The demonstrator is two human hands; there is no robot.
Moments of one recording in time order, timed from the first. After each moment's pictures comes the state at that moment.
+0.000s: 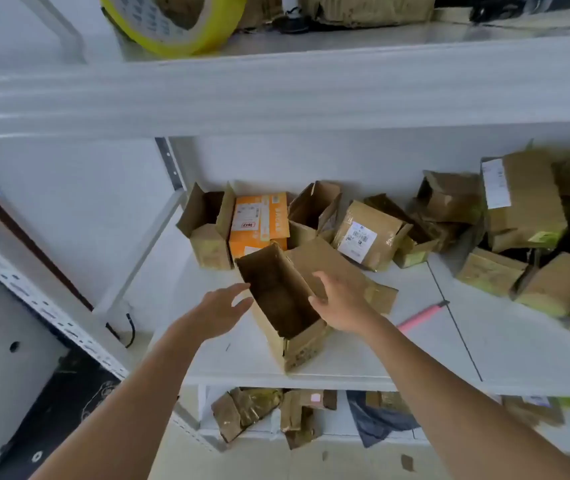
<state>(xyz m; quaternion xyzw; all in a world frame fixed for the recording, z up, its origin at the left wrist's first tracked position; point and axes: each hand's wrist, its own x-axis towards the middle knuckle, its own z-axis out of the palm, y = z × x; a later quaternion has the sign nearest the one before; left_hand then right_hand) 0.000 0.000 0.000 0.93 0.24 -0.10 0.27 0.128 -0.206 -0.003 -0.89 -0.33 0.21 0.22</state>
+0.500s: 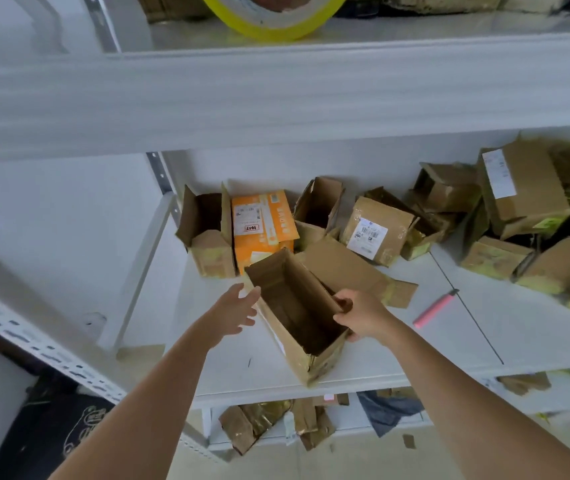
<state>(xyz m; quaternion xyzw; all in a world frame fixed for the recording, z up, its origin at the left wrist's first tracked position) 0.020 0.068 -0.014 0.75 0.31 -0.13 0.58 0.113 -0.166 -0.018 -0.89 -0.13 0.30 0.33</state>
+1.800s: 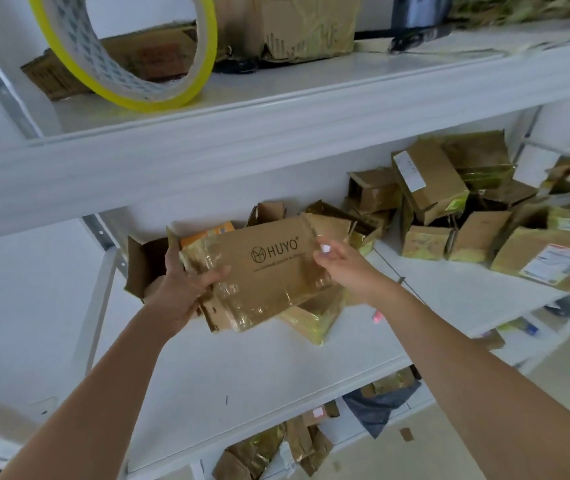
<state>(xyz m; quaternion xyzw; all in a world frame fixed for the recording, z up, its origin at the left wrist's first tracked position) 0.053 0.062 0.068 0.66 0.19 0.05 0.72 0.125 -0.200 0.062 -0.80 -0.07 0.18 0.56</state>
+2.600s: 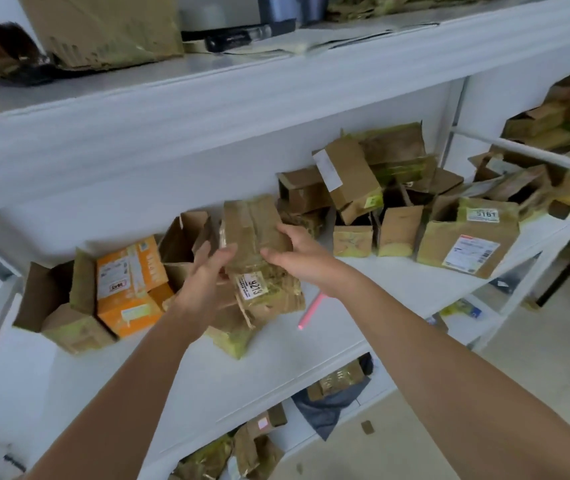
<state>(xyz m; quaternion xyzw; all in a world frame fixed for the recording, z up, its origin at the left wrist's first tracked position) 0.117 -0.137 0.067 0.68 0.15 -0.02 0.71 0.169 -0.312 0.068 -0.81 -0.10 0.14 0.57</state>
